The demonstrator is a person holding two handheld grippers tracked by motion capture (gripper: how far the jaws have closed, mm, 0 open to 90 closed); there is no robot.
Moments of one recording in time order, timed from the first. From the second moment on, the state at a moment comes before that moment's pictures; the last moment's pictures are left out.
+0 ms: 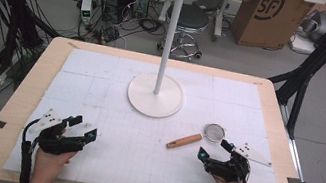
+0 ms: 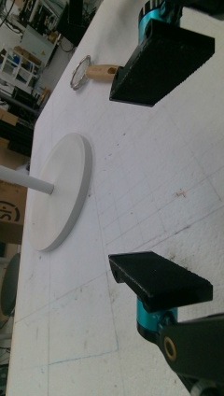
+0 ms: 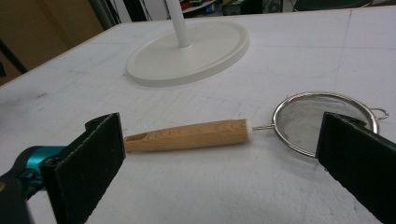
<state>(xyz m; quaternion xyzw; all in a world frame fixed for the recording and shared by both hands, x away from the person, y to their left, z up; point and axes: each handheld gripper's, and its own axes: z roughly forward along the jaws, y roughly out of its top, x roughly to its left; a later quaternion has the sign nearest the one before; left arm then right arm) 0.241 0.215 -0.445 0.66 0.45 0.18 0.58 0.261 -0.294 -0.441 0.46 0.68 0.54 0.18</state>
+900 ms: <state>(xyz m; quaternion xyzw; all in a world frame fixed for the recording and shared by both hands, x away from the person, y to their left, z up) 0.241 0.217 -0.446 0.66 0.45 0.19 0.57 0.278 -0.298 -0.432 0.47 0.68 0.56 0.11</state>
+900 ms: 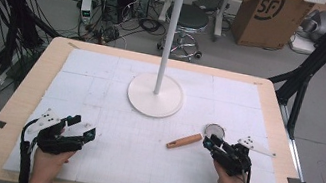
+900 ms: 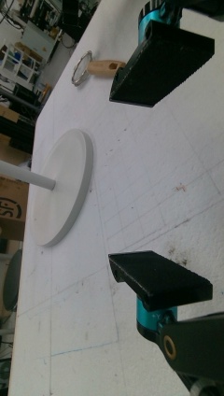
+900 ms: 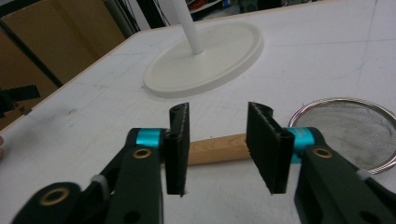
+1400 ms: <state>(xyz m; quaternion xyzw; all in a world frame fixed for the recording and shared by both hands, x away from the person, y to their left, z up) 0.240 0.215 -0.444 0.67 0.43 0.20 0.57 0.309 -0.295 -0.427 0.48 0.68 0.55 0.08</state>
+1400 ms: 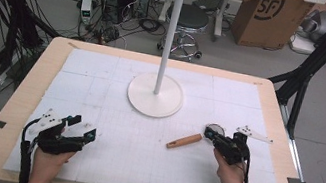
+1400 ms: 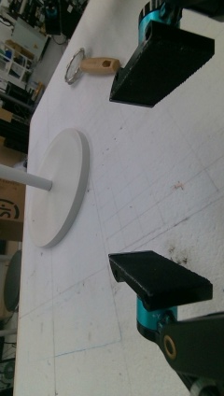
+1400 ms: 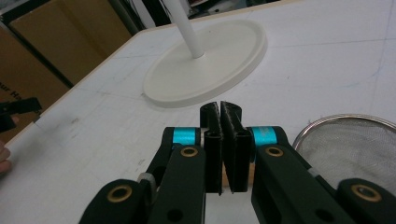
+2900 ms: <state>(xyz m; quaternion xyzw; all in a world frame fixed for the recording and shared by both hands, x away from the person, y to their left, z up) 0.233 0.215 -0.442 0.67 0.43 0.20 0.57 0.352 -0.284 -0.454 0.54 0.73 0.42 0.04</state>
